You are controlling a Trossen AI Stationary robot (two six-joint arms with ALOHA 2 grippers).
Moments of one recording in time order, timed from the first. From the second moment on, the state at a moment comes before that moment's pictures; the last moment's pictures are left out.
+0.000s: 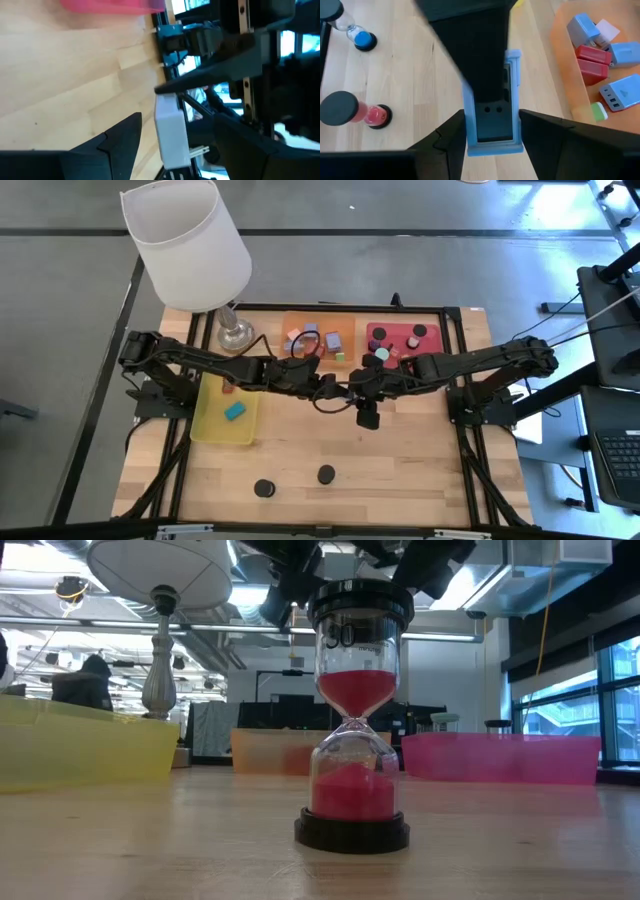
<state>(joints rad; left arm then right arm) -0.08 1.58 1.14 0.03 -0.13 -1.40 0.20 1.48 1.28 -0.70 0.17 0.25</state>
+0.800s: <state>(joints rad) -0.07 1.58 1.14 -0.02 -0.03 -1.41 0.20 1.50 1.28 -0.70 0.17 0.31</state>
